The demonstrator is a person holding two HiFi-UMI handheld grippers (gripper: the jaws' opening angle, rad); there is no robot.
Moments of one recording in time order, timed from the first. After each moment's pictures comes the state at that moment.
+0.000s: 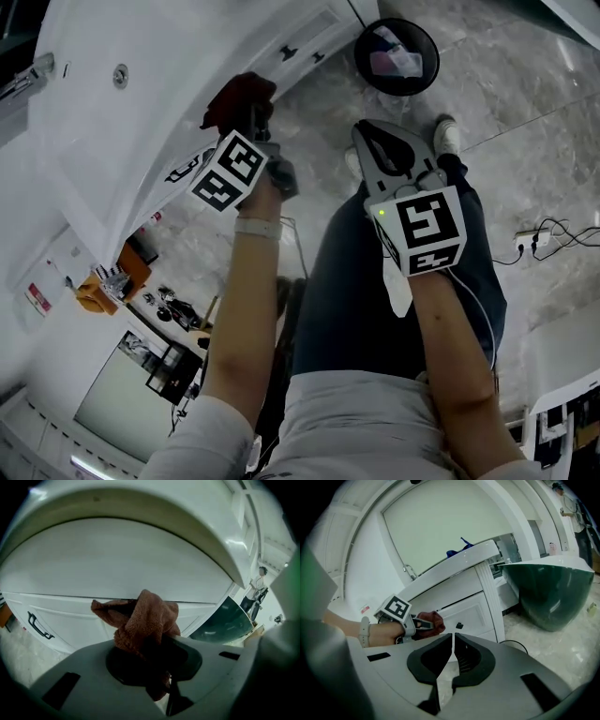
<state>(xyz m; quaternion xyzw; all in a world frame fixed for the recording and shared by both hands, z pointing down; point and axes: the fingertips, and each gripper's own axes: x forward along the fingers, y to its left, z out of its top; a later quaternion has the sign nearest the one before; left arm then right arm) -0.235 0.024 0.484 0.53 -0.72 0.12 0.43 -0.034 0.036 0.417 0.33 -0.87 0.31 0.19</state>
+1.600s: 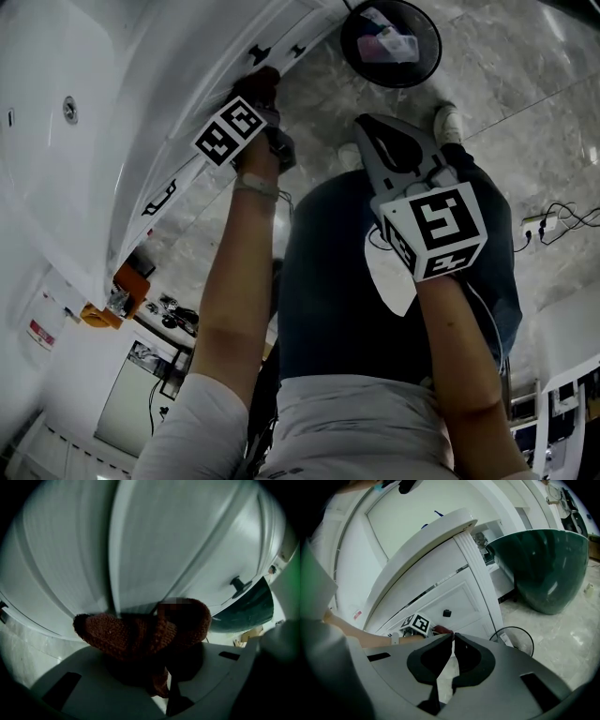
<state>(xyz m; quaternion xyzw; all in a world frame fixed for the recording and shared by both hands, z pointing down) -0.243 0.003 0.670 0.50 -0.66 0.17 0.53 -0.037 0.022 0.499 0.35 -0.84 0.36 0.20</state>
